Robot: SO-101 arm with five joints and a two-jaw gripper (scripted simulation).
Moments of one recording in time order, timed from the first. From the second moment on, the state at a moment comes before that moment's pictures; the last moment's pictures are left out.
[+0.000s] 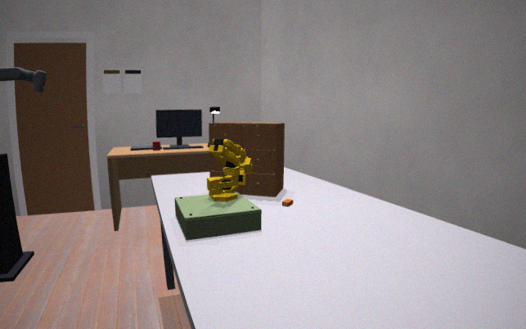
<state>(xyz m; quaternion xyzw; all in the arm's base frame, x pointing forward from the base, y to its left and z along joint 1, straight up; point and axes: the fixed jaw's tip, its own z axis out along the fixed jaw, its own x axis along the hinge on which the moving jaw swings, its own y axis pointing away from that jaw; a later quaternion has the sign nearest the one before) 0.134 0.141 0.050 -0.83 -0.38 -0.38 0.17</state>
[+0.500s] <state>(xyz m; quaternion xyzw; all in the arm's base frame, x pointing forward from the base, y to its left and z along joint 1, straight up) 0.157 0.136 0.057 -0.81 -0.33 -0.46 0.17</state>
